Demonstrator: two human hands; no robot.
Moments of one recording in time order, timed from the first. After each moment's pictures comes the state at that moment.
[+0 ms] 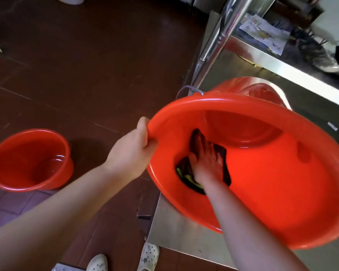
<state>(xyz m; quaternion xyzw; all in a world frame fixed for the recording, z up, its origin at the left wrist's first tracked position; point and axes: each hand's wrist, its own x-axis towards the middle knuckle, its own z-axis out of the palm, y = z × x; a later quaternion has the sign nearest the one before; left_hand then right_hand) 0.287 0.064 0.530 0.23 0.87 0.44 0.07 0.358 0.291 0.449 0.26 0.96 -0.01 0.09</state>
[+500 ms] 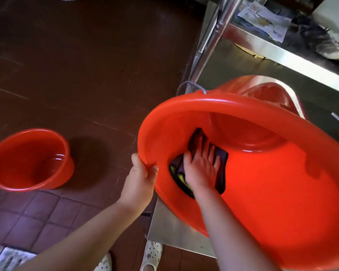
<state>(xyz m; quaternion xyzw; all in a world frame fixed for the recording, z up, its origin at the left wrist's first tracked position) 0.351 0.084 0.447 0.05 0.80 0.57 0.17 0.368 0.259 0.437 0.34 0.94 -0.03 0.03</state>
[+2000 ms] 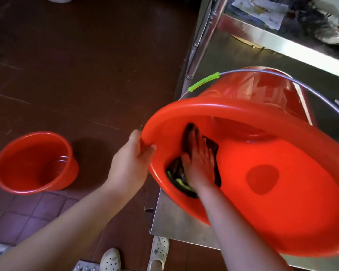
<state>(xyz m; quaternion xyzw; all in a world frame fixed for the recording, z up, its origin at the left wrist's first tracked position) 0.327 0.069 0.510 0.11 0.84 0.52 0.11 0.384 0.259 0.441 0.23 0.97 -0.10 0.02</state>
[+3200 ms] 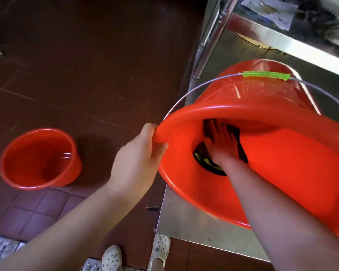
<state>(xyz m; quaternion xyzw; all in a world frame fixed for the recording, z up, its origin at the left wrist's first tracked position) 0.331 0.061 0.533 0.20 0.87 0.45 0.04 0.346 0.338 0.438 0.26 0.96 -0.02 0.10</state>
